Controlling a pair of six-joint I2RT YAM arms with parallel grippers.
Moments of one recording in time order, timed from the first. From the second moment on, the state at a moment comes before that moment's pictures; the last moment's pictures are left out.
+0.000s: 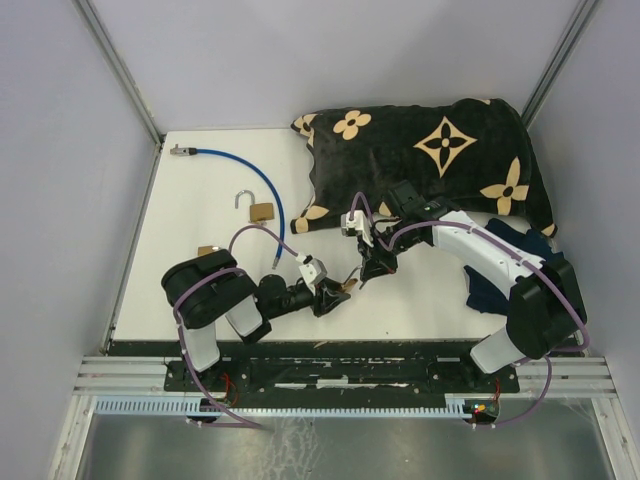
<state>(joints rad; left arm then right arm) -0.87 1.84 0.23 1.53 0.32 -0.15 0.55 1.52 1.15 -0.82 -0.79 -0.73</state>
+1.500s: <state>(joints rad) -0.81 1.92 0.22 1.54 0.61 0.04 0.72 1.57 1.14 -0.90 -0.71 -1.32</state>
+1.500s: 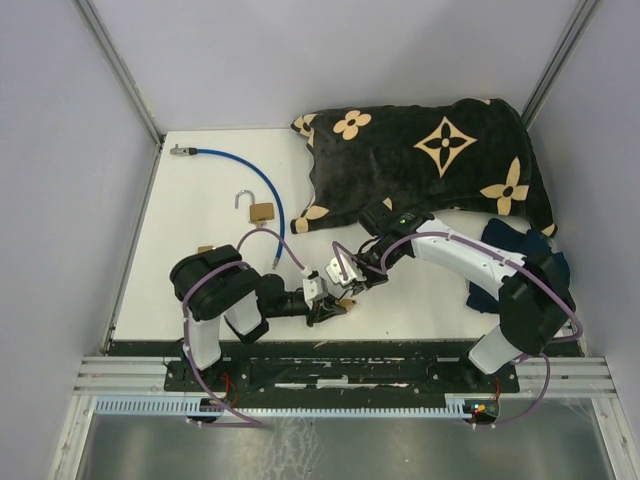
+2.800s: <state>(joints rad) -0.80 1.87 0.16 1.54 0.52 0.08 0.75 1.64 1.20 -0.86 -0.68 -1.02</state>
